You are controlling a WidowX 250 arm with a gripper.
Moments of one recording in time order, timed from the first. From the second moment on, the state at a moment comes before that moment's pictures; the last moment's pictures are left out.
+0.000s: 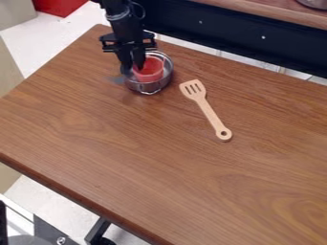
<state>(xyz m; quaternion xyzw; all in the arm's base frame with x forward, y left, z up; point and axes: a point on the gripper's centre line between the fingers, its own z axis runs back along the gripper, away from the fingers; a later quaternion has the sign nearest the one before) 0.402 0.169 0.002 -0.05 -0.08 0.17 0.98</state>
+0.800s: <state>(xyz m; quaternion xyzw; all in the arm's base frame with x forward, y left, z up) 0.400 0.157 0.042 -0.09 -0.08 0.19 0.97</state>
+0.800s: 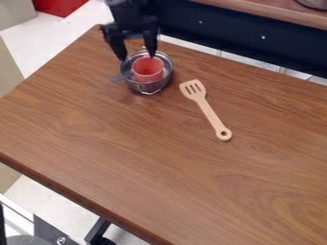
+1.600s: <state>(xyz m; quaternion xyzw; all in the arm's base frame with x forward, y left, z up) 0.400 0.048 0.028 -0.11 -0.04 0.13 0.98</state>
